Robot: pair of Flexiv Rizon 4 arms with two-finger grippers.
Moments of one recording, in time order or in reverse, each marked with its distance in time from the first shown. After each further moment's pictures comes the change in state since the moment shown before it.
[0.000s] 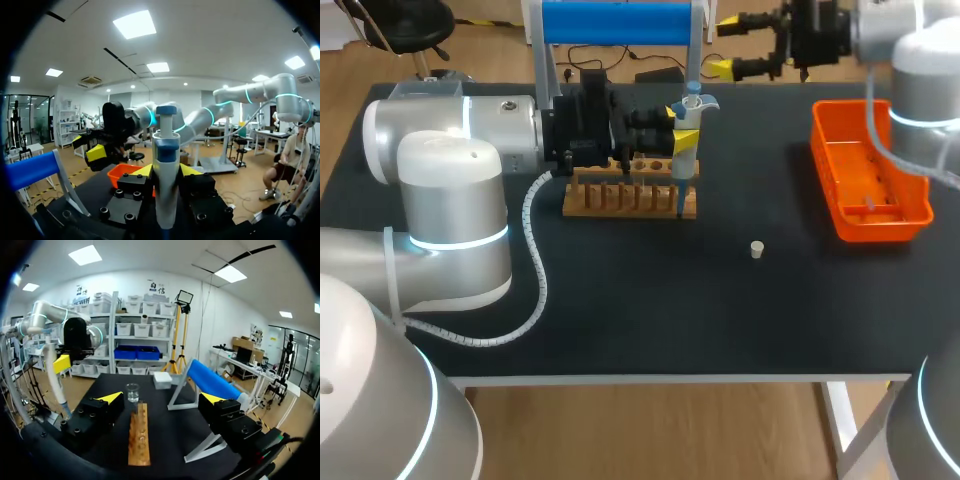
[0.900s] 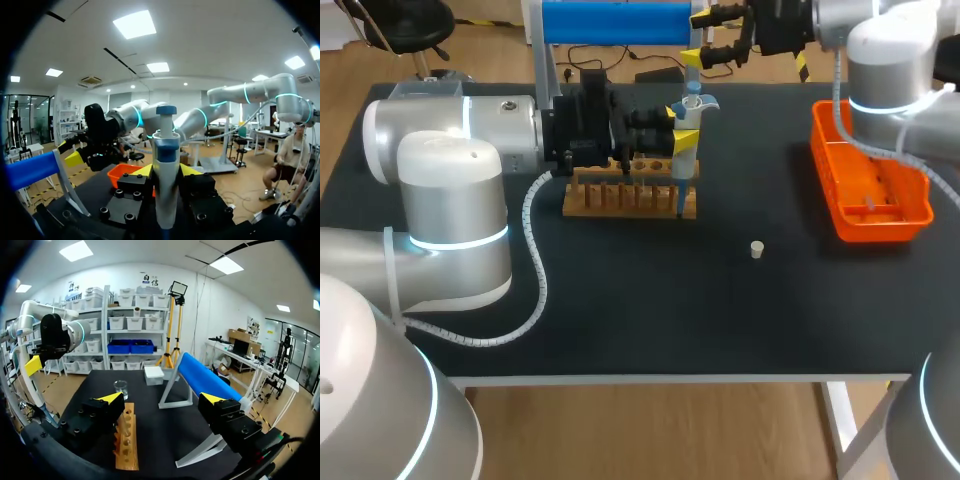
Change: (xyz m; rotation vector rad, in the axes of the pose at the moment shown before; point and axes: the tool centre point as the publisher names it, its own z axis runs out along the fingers) left arm 0.000 0.000 0.000 0.000 0.000 0.000; right arm -0.032 -0.005 0.038 0.054 -0.029 0.024
